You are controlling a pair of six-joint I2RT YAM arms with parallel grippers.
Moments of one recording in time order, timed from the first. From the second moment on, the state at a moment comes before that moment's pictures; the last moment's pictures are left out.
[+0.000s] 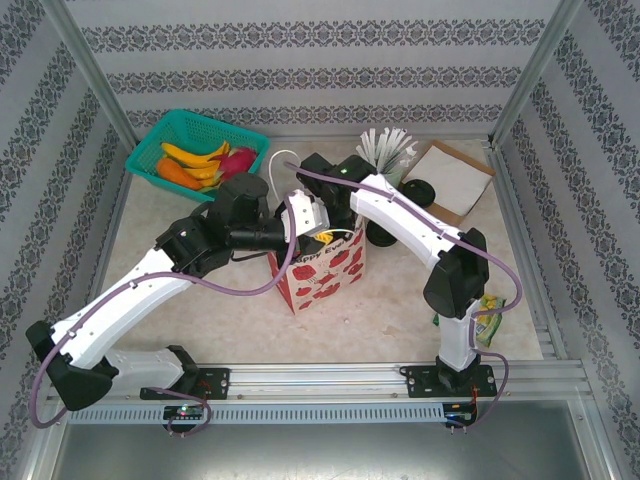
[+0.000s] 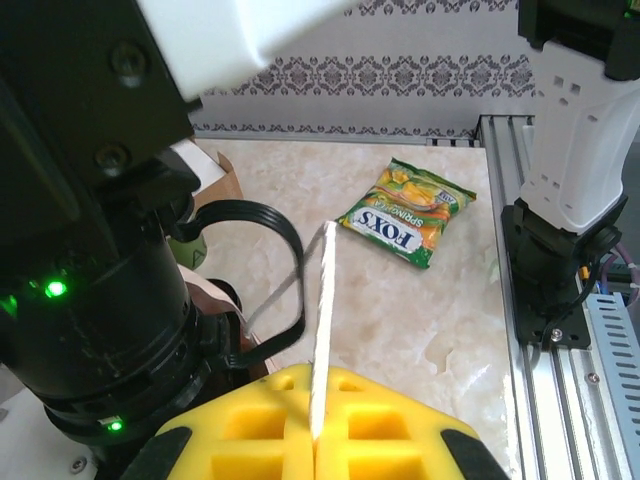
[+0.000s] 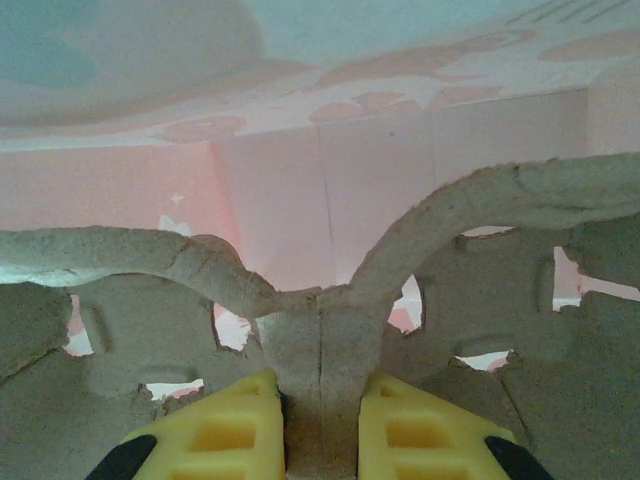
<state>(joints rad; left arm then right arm) -0.77 1.22 1.35 -0.60 0.46 0.36 0.73 1.94 1.90 -1.39 -0.22 0.40</state>
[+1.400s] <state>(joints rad) -0.29 1.24 1.17 -0.39 0.35 -0.20 0.76 1.83 1.56 -1.05 -0.15 0.39</state>
